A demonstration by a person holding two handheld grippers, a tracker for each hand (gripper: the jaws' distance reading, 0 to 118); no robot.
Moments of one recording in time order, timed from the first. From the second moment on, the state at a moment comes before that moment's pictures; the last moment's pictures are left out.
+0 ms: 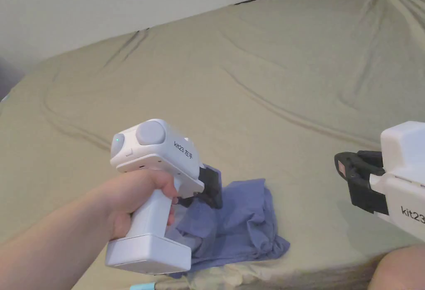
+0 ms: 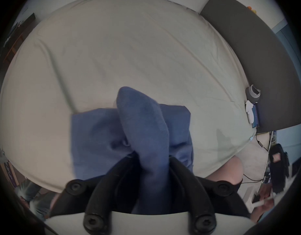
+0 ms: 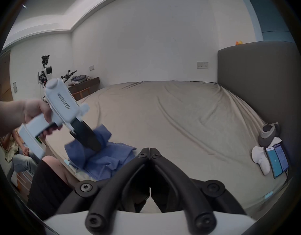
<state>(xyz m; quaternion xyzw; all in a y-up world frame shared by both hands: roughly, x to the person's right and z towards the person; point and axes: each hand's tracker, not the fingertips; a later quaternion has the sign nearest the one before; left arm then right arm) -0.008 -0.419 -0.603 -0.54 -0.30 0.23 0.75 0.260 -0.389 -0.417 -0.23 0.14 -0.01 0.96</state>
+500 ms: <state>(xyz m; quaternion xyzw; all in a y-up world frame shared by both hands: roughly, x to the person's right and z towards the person) -0.023 -0.417 -0.555 -0.46 -0.28 0.16 0.83 0.264 -0.400 -0.422 -0.24 0.14 -0.01 0.96</state>
